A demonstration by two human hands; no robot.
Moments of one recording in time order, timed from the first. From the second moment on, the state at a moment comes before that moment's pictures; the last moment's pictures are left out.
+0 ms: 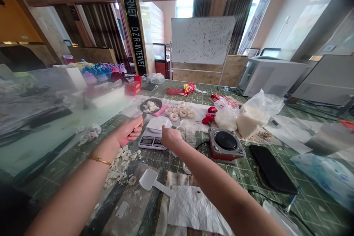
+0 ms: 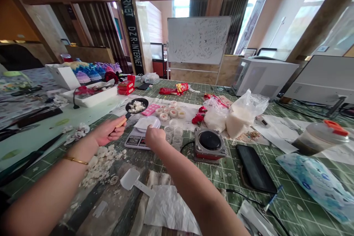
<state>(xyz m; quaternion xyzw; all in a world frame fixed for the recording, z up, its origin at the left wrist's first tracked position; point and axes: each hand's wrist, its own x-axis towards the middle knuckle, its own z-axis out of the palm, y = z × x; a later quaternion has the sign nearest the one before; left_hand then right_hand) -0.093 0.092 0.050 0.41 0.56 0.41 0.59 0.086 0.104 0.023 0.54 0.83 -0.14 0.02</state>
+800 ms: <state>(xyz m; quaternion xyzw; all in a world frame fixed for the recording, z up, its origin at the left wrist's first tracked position) 0.145 0.029 0.026 0.52 0.41 0.17 0.73 0.325 -0.117 0.042 0.64 0.73 -0.23 -0.04</state>
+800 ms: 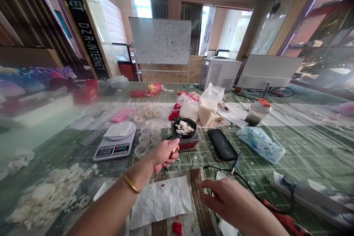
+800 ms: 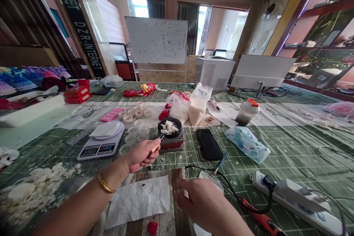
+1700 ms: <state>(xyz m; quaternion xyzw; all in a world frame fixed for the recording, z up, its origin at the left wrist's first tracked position) 0.052 -0.098 -0.081 0.90 0.27 0.24 0.24 0.411 -0.155 -0.015 0.72 0.46 -0.39 -0.35</state>
